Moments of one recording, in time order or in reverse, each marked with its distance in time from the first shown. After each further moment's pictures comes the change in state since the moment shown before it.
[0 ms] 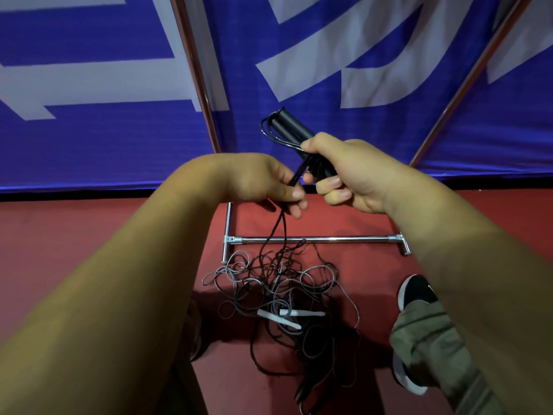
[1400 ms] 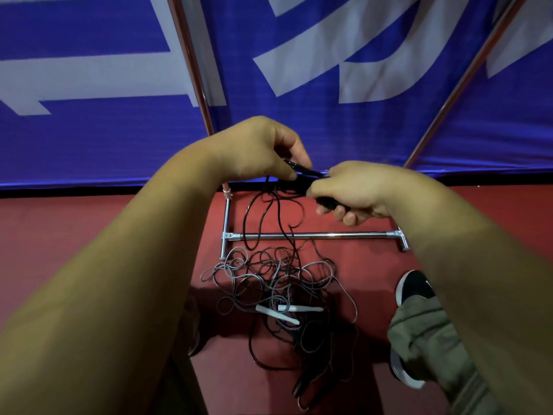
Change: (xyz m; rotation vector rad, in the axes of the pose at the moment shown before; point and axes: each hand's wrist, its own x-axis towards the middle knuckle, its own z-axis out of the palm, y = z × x) left_hand -0.002 0.015 -0.013 0.128 0.344 0.183; right_hand 0.011 0.024 -0.017 -0.561 -0.030 0.262
